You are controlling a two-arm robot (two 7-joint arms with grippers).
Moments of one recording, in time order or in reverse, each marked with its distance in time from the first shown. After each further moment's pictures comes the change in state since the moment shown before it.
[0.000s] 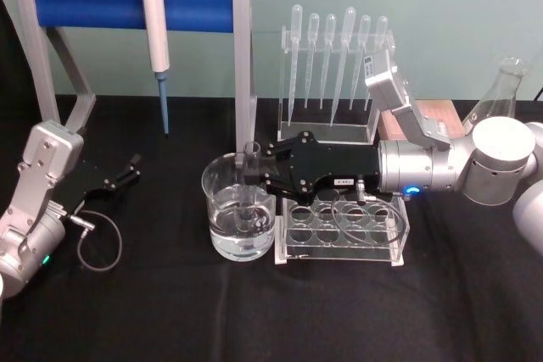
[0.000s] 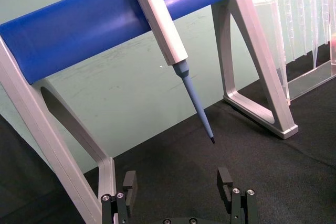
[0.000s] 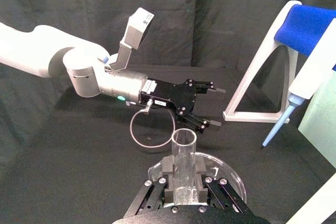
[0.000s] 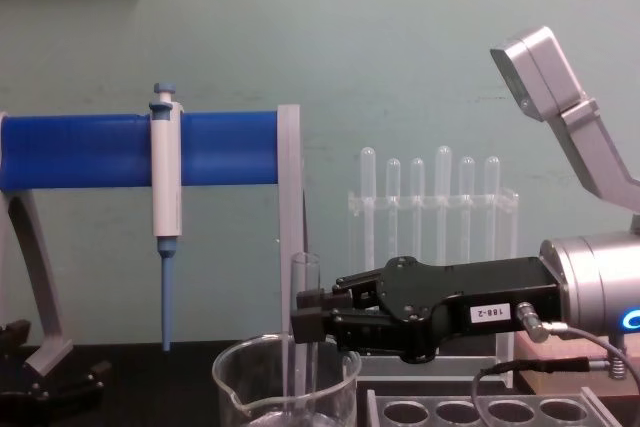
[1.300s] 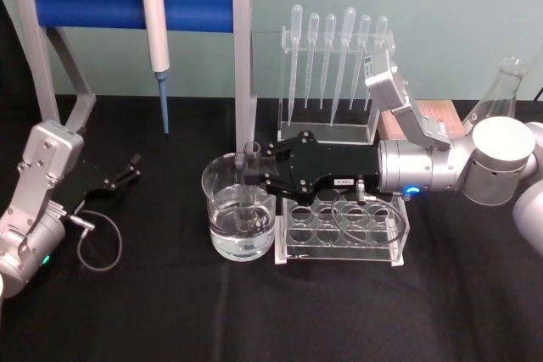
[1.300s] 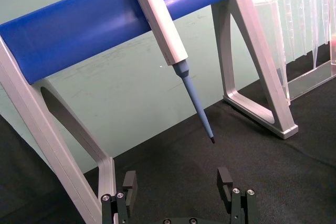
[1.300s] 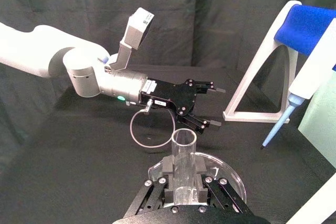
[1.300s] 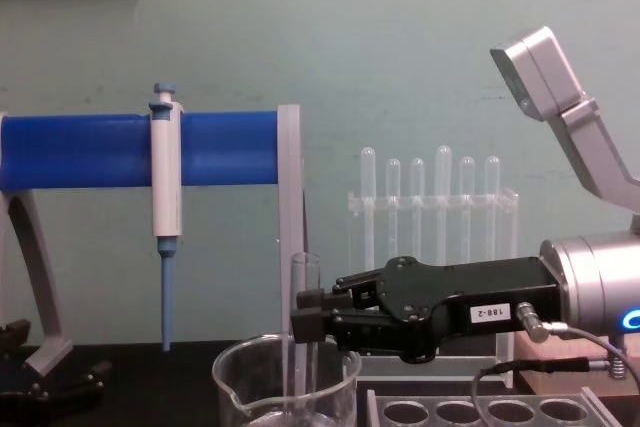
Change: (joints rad) left arm 0.000 0.000 0.000 0.000 0.000 0.000 0.000; right arm 0.000 0.000 0.000 0.000 0.000 0.000 0.000
